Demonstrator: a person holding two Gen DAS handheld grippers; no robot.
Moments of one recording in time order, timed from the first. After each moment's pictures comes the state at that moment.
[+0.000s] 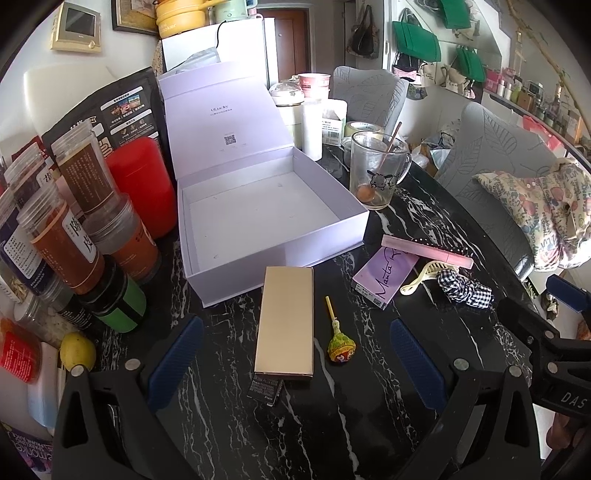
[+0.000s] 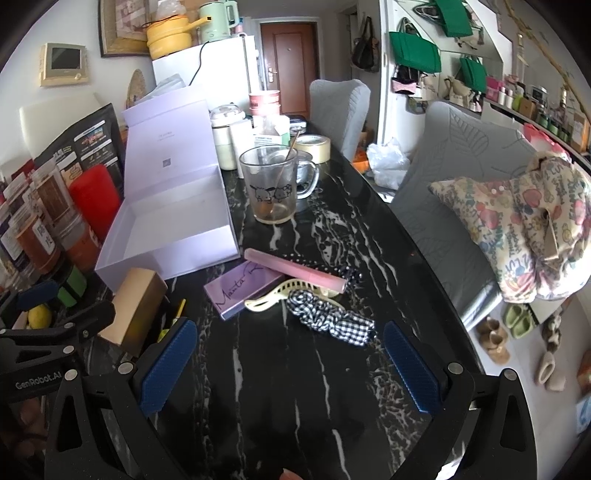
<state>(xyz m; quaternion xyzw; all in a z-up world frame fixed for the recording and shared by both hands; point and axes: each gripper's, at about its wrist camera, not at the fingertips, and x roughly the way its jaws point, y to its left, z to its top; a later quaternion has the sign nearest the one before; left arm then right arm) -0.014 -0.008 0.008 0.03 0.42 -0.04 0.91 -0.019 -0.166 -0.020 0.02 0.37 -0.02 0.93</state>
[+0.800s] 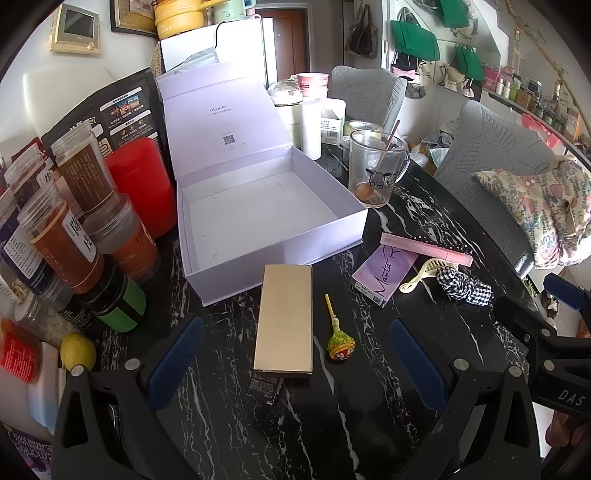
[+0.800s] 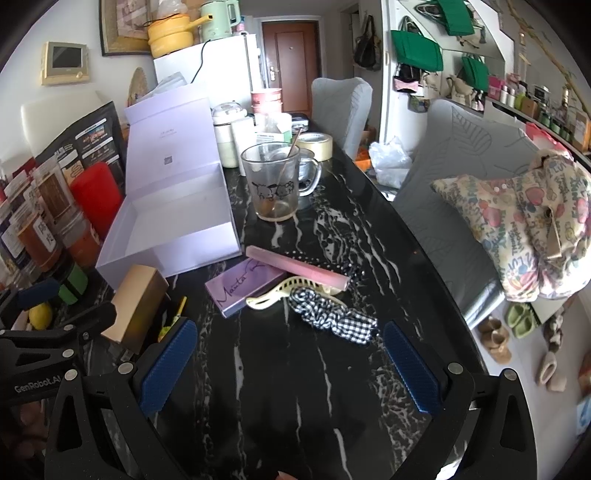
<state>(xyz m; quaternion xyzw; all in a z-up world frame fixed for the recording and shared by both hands) -0.016 -0.008 0.006 0.03 0.42 -0.04 0.91 -0.018 -0.166 -0.024 0.02 0.37 -0.02 0.93</state>
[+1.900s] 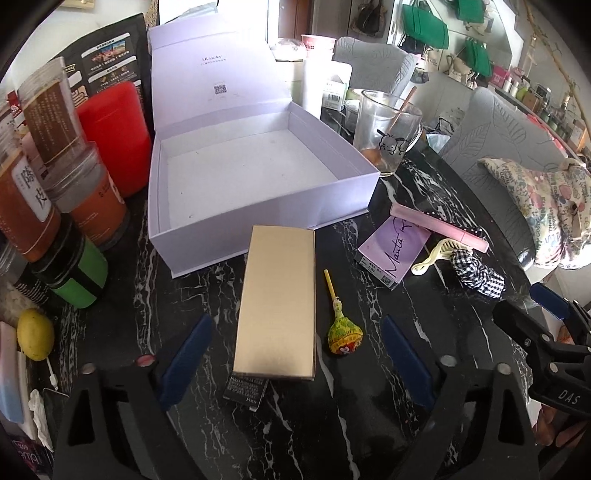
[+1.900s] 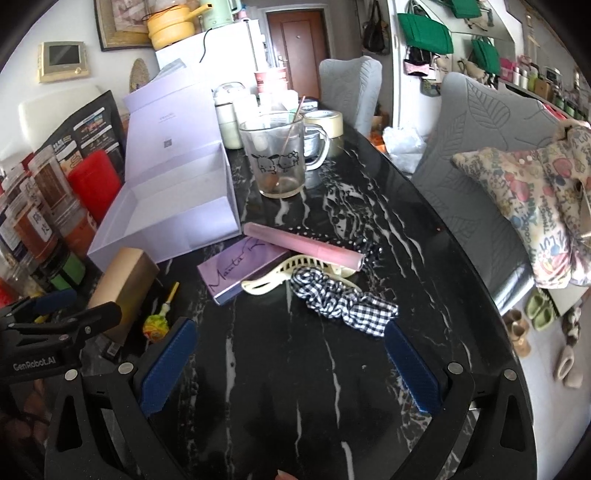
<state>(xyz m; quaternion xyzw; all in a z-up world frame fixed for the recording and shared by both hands) 0.014 0.000 -0.042 -0.01 0.47 -0.06 0.88 0.002 -0.182 -0.066 0.04 0.39 0.02 0.92</state>
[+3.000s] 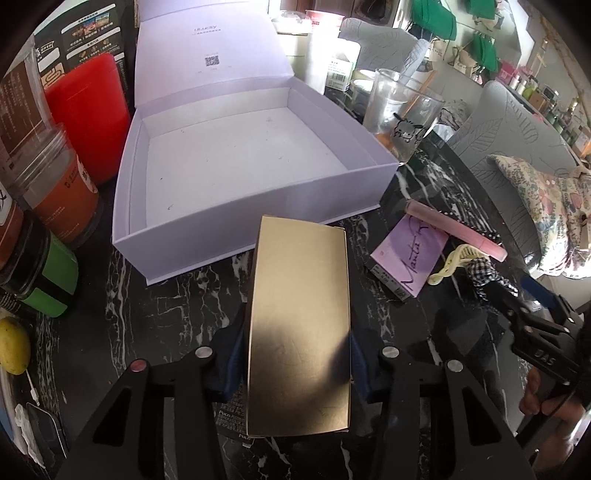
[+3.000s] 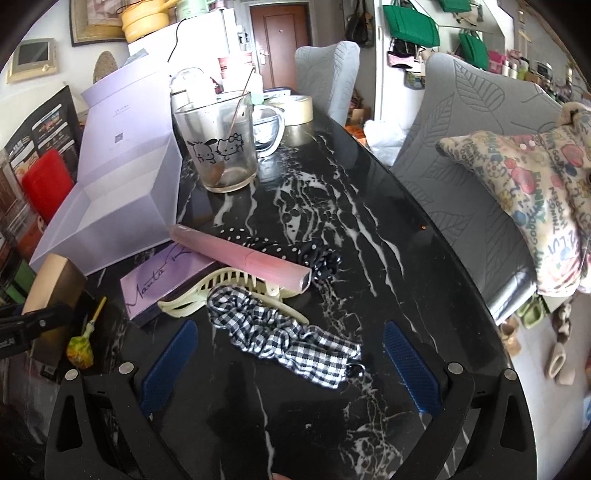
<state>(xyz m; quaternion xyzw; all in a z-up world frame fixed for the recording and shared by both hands) 0.042 0.008 -0.062 -0.03 0.50 -0.07 0.86 0.050 -0.219 -0.104 0.03 0.40 -0.02 0.91</state>
